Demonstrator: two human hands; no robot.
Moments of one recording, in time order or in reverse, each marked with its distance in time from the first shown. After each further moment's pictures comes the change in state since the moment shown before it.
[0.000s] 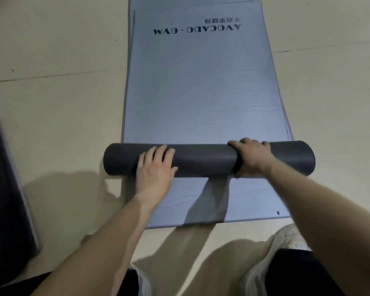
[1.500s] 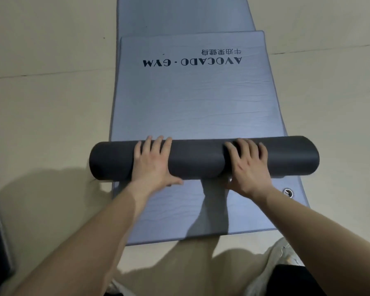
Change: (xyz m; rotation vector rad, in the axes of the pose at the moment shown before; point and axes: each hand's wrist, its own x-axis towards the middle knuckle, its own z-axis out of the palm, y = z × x) left_hand 0.062 0.001 0.011 0.028 -0.199 -0.002; right_hand -0.001 -0.008 0.044 -0.093 0.460 -0.024
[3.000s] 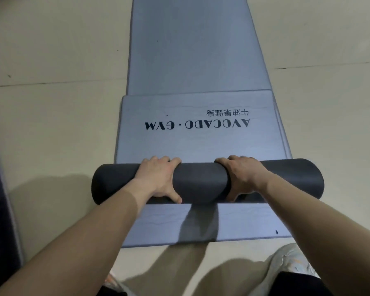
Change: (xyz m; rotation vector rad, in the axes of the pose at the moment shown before) left_hand -0.013 -0.006 -0.039 0.045 -0.271 0.135; right_hand 0.027 -0.008 -0.060 0.082 -0.500 -0.165
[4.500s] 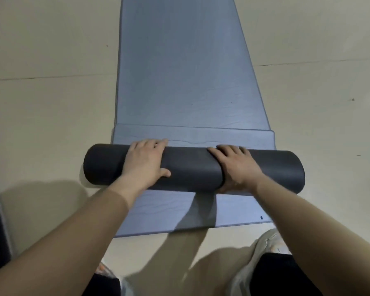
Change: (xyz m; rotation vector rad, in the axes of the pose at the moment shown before) left_hand -0.024 0.013 -0.006 -0.085 0.241 -0.077; right_hand -0.028 0.011 0.023 -0.081 0.214 -0.043
